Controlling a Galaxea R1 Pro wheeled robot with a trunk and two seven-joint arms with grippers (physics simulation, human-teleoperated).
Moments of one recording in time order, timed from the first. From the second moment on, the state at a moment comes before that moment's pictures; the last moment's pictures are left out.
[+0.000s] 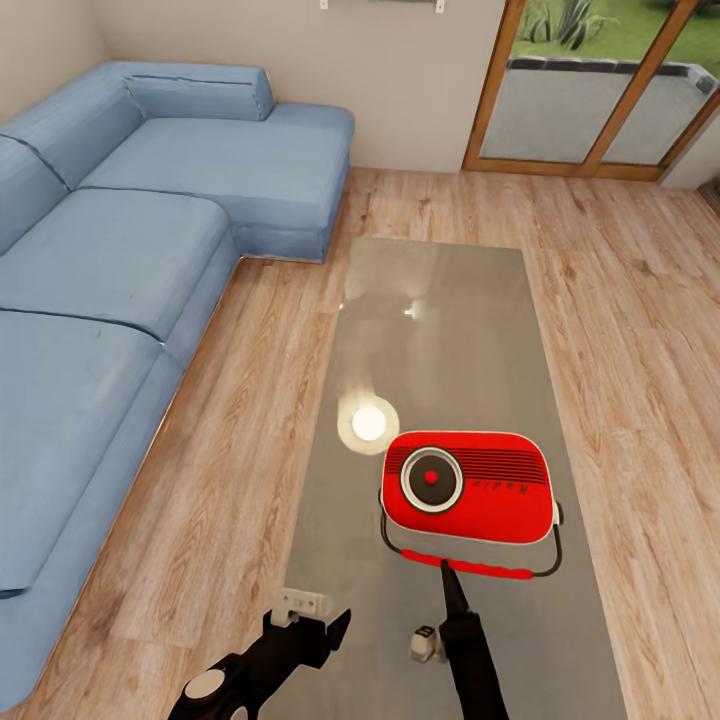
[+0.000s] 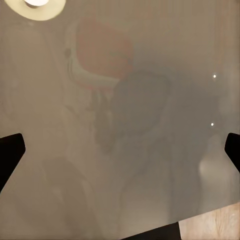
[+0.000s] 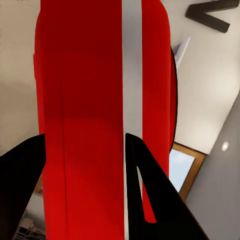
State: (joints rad) left arm 0.00 -0.05 -0.26 -1.52 0.18 0.49 -0.12; right arm -0.49 -0.22 1.54 -0.81 0.25 0.96 -1.49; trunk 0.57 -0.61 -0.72
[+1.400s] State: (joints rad) left arm -0.01 -0.16 -0.26 -1.54 0.18 0.64 -0.12; right arm -0.49 -0.14 1.55 -0.65 0.24 0.94 -1.48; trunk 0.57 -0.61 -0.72
